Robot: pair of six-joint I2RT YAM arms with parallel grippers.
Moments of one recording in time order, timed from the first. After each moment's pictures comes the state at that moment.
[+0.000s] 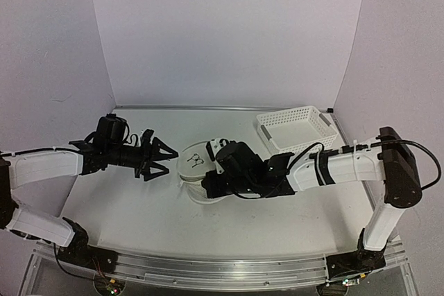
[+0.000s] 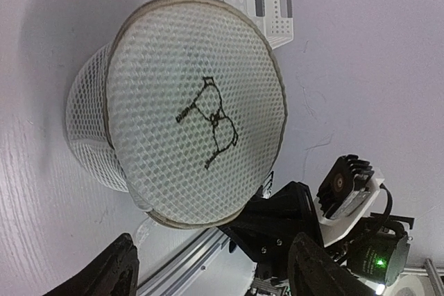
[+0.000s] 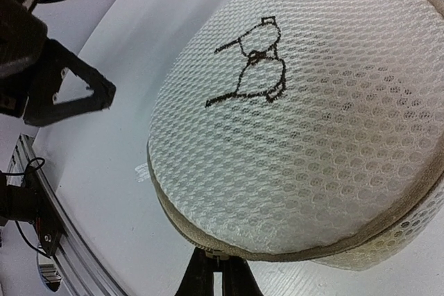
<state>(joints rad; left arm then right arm) -0.50 1.24 0.69 -0.02 0.70 -1.05 1.16 1.79 1.15 -0.05 0.13 0.67</state>
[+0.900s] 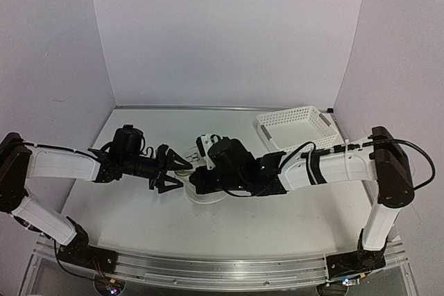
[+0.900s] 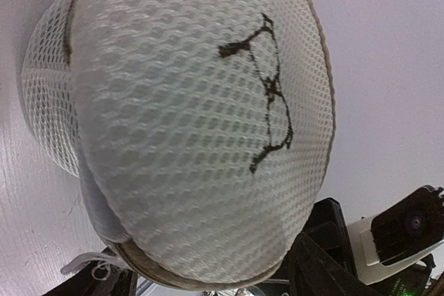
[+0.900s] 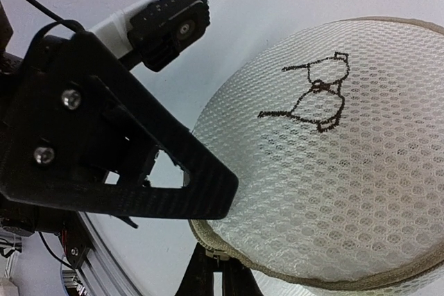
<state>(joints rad) -0.62 1.40 0.64 0.20 0.71 -1.27 1.17 1.85 1.22 0.02 0.10 0.68</state>
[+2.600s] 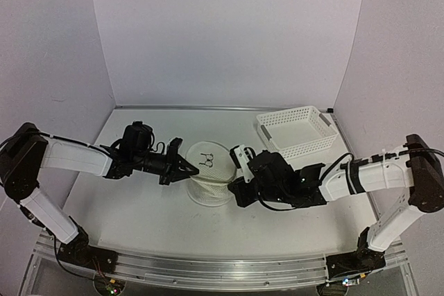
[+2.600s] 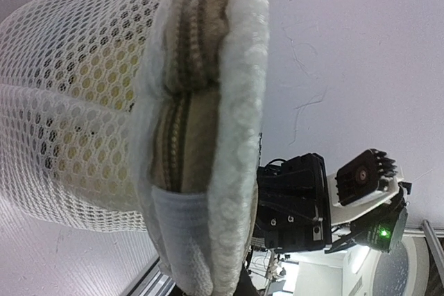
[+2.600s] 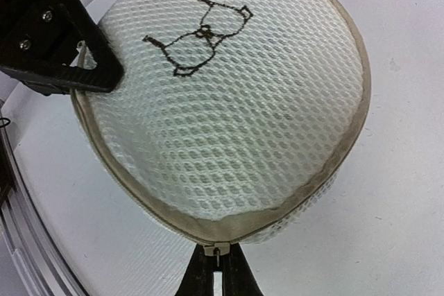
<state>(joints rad) -0.64 1.53 0.70 0.32 0.79 -1.14 1.13 1.56 0.83 0.06 0.19 0.46</state>
